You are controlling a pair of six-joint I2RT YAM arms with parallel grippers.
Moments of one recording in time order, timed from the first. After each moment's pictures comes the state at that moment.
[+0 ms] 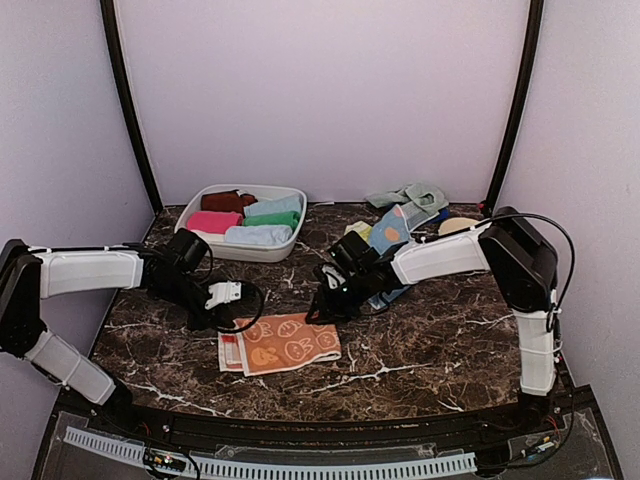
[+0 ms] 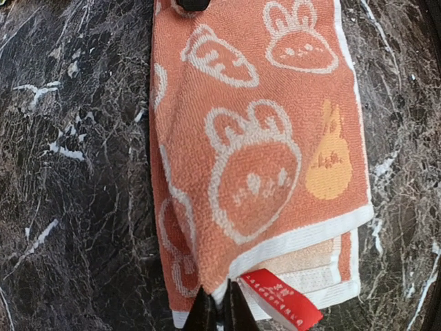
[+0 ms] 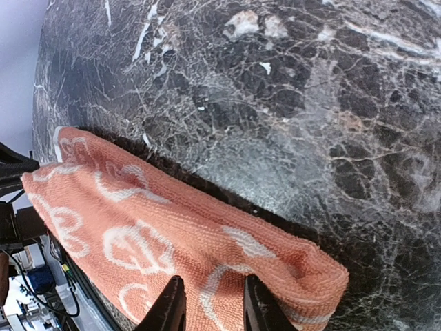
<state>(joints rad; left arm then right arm) -0.47 1.43 0.80 -0.55 0.38 0.91 0.86 2.09 1.37 -0.27 -0.44 0.66</state>
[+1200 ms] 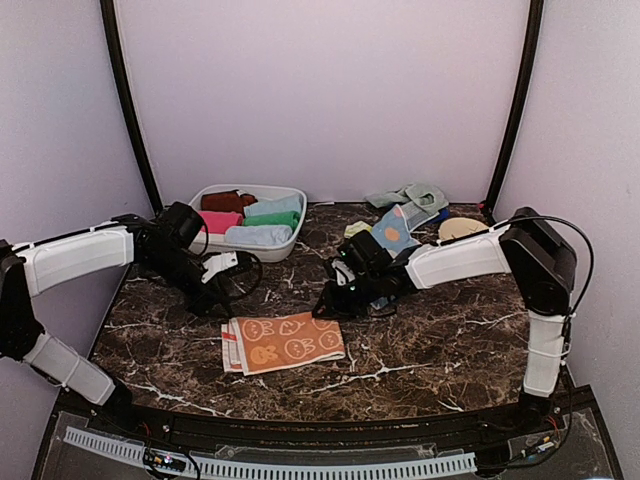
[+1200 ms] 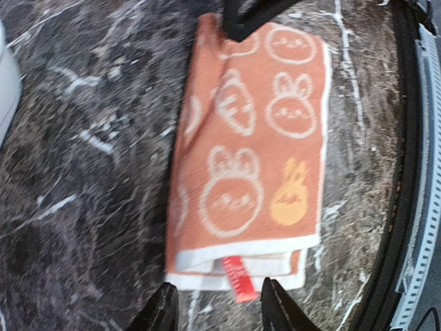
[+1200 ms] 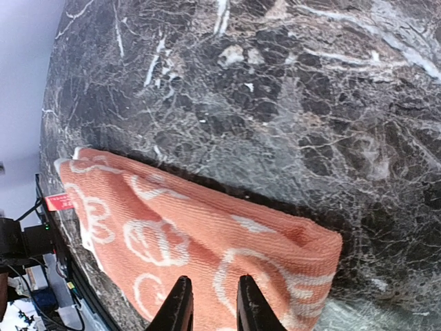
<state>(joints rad) -0.42 1.41 1.01 -0.83 0.46 0.65 0.88 1.98 1.23 -0.15 -0.35 0.73</state>
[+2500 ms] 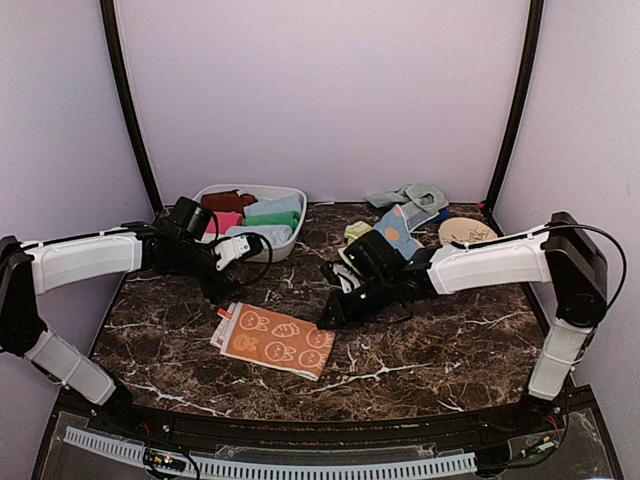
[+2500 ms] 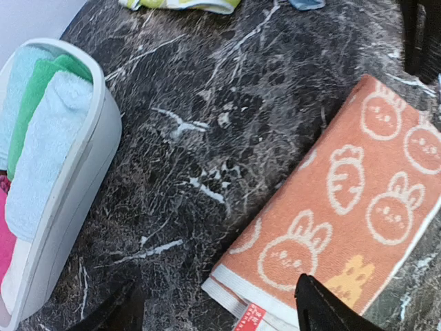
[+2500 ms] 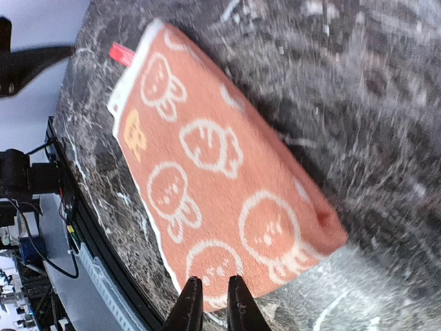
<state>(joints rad) -0.51 1.46 0.97 -0.46 0.19 0.61 0.95 1.79 1.12 -0.23 -0.39 0.64</state>
